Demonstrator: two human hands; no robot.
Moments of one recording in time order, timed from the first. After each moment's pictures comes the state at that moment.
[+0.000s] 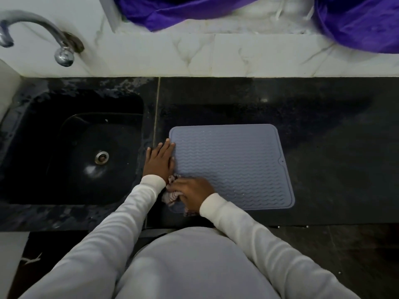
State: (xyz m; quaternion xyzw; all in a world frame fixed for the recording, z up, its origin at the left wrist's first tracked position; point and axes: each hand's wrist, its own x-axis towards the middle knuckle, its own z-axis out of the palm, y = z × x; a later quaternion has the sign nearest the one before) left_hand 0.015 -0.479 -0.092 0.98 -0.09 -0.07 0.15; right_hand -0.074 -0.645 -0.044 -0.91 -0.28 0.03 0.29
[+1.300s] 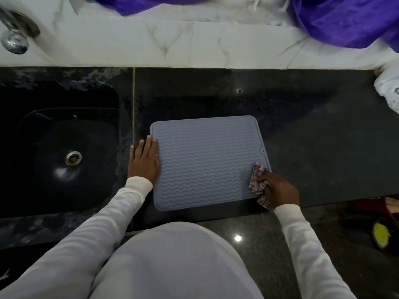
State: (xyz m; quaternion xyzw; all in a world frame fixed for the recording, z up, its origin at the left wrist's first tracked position) left_hand 0.013 -0.485 -0.108 0.99 -0.12 -0.06 0.11; right_hand -0.152 -0.876 -0.043 -0.98 0.13 0.00 0.17
